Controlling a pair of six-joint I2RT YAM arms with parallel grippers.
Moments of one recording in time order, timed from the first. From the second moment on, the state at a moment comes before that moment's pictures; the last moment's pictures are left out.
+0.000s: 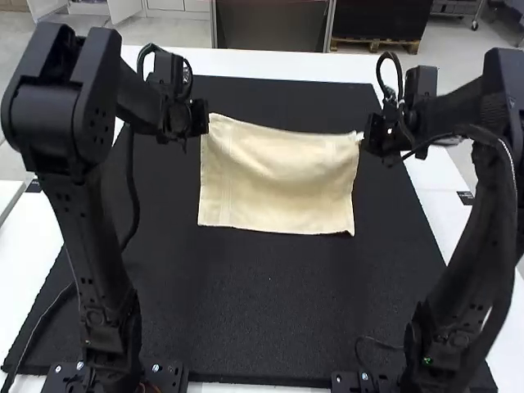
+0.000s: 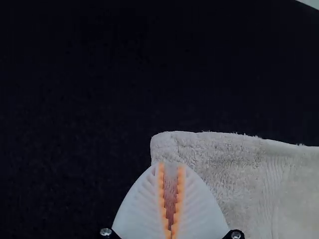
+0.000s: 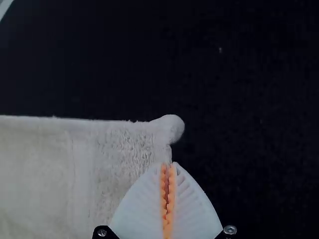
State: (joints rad) left arm -0.04 1.71 0.96 0.24 0.18 -0.19; right arm -0.05 1.67 0.96 0.06 -0.46 0.12
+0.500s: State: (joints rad) left arm 0.00 1.55 0.88 0.07 0.18 -0.19; right arm -0.02 1.53 0.95 -0.15 -0.45 0.11
